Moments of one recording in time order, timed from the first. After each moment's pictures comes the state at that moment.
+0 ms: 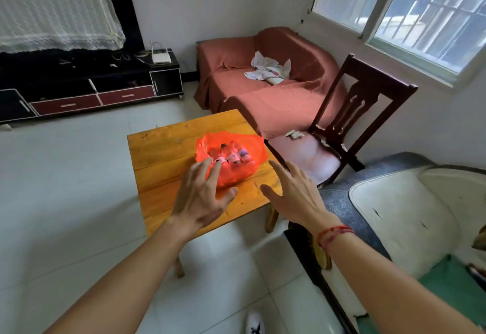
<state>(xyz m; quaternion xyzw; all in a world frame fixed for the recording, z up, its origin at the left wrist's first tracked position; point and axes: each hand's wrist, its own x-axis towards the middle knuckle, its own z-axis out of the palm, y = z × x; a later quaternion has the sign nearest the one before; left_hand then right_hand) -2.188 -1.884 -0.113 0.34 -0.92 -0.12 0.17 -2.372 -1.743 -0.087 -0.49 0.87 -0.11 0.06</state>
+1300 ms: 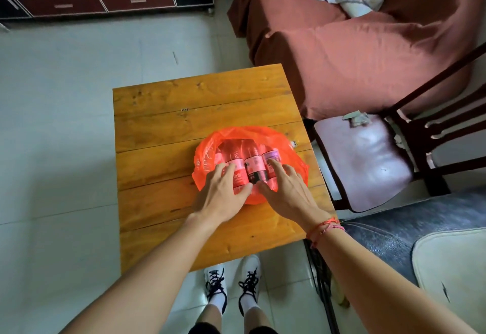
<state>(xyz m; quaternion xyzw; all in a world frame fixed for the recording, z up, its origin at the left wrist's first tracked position) -2.399 -2.115 -0.281 0.52 -0.75 -0.41 0.03 -2.559 -2.047 -0.256 -0.48 0.81 -0.06 0.33</state>
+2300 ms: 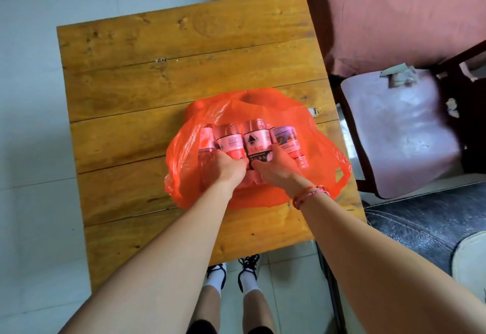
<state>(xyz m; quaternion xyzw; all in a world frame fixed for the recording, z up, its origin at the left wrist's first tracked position) -2.470 -2.157 -0.436 0.74 -0.39 -0.54 0.00 -2.587 -2.113 -0.424 -0.25 0.81 -0.12 0.52</state>
